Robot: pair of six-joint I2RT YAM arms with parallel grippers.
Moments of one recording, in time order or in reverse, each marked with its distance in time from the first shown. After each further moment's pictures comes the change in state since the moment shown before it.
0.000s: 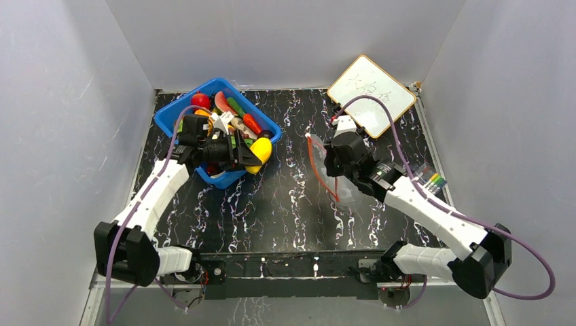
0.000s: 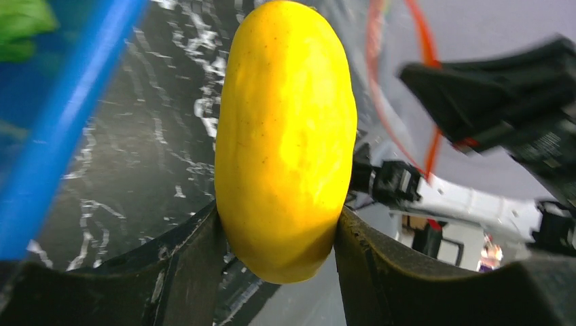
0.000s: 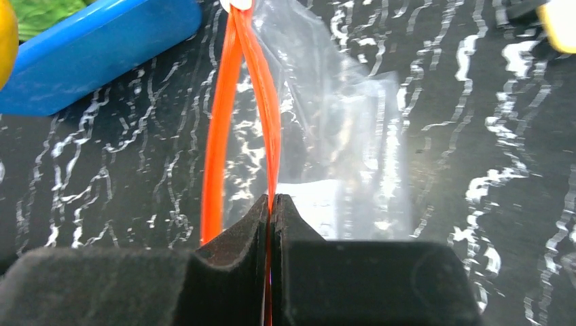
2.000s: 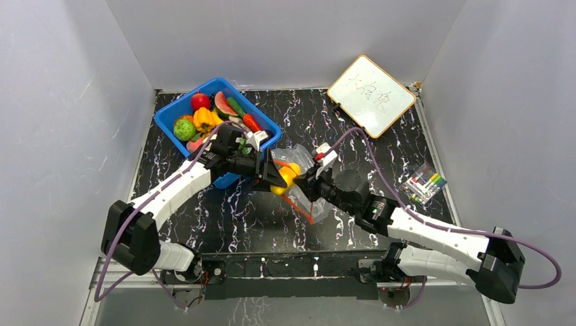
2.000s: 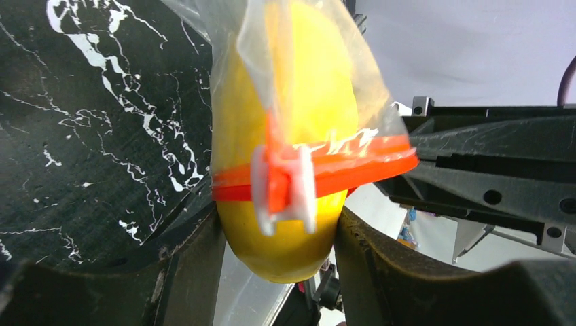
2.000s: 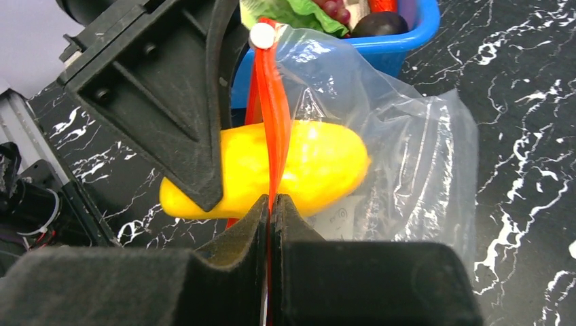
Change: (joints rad) left arm -0.263 0.077 -0.076 0.113 0.137 -0.191; right arm 0.252 -0.159 -0.406 0.688 -0.169 -0.150
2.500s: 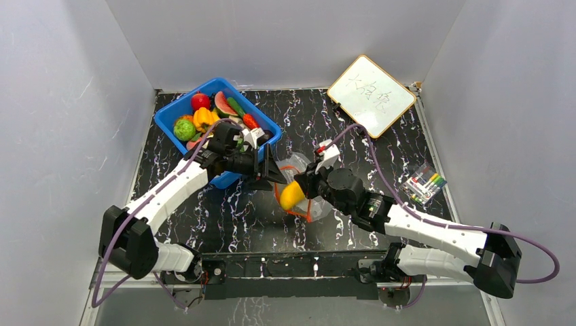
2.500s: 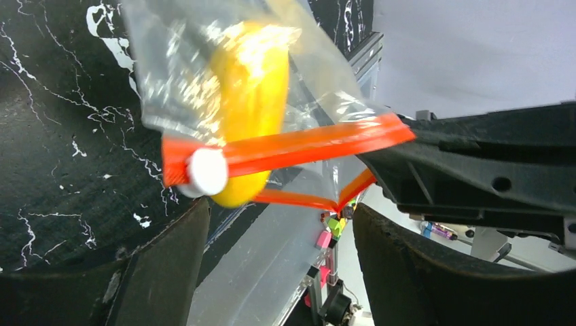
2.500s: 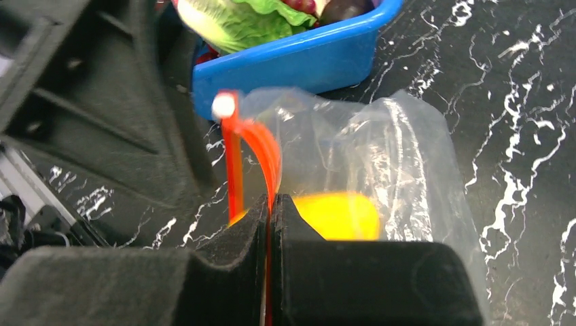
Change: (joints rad) left arm 0.000 -0.015 0.045 -0.090 -0.095 0.018; right arm 0.040 0.048 0.055 -0.067 0.136 0.144
